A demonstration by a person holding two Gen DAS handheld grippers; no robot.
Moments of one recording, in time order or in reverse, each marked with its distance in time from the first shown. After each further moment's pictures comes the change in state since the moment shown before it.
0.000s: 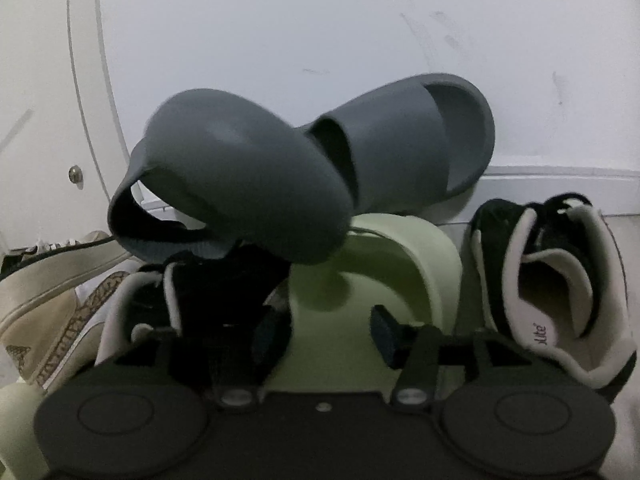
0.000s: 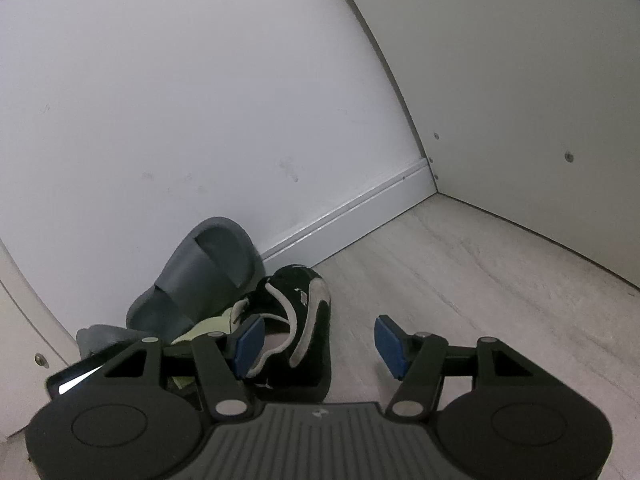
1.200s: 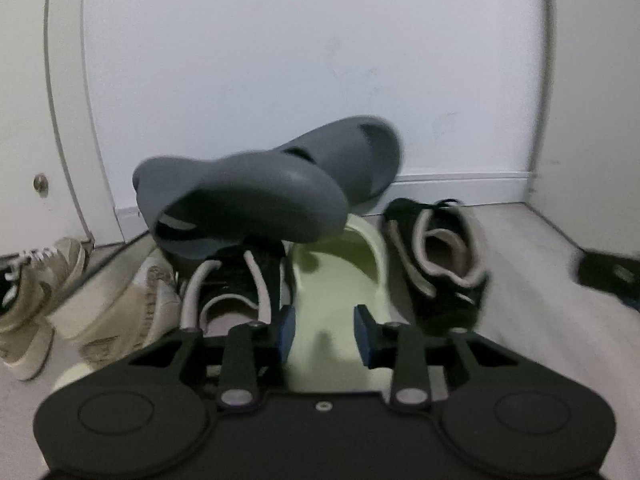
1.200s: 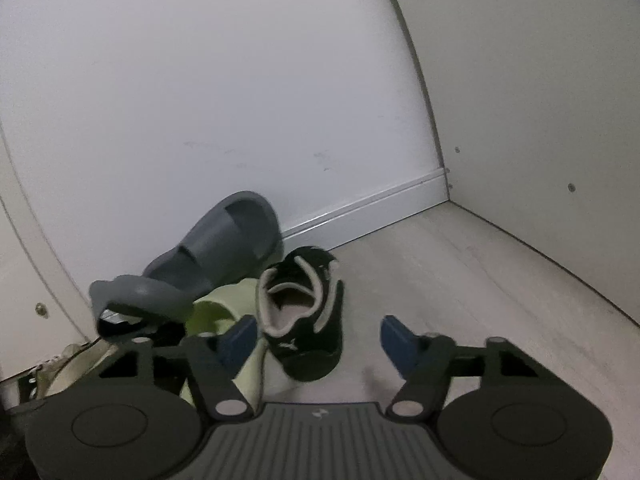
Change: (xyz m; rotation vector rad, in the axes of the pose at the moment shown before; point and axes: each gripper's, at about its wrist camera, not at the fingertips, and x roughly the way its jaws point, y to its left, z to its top) left arm -0.066 0.080 0.005 0.002 0.056 -0.329; right arm -0.017 0.039 -0.015 -0.198 0.000 -0.059
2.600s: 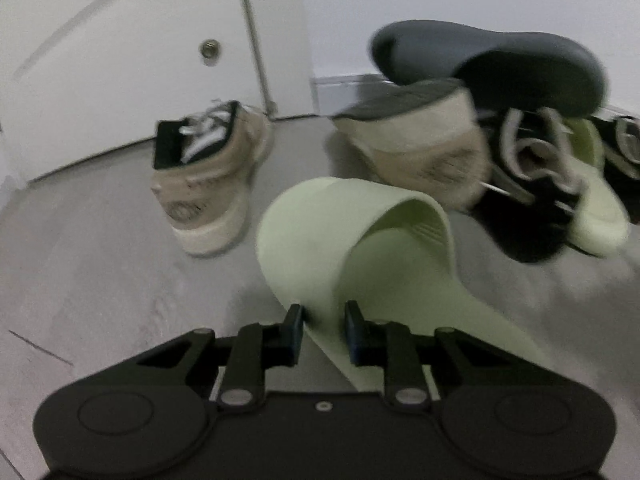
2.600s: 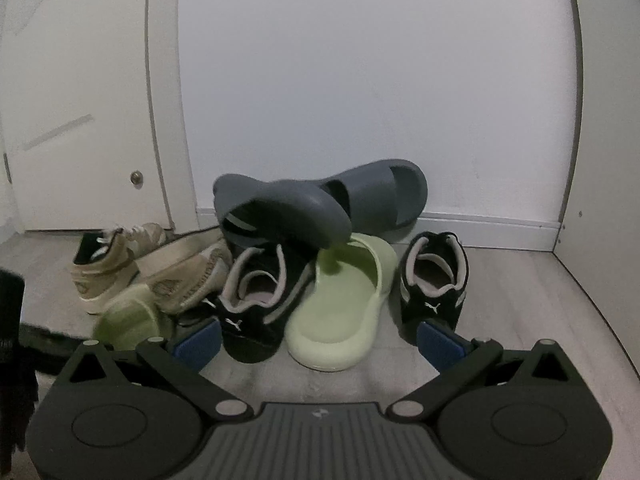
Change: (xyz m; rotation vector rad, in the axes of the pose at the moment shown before) left arm -0.063 0.190 -0.080 -0.010 0.221 0.175; right arm -0.065 0.114 -0.040 -0.368 0.072 0.221
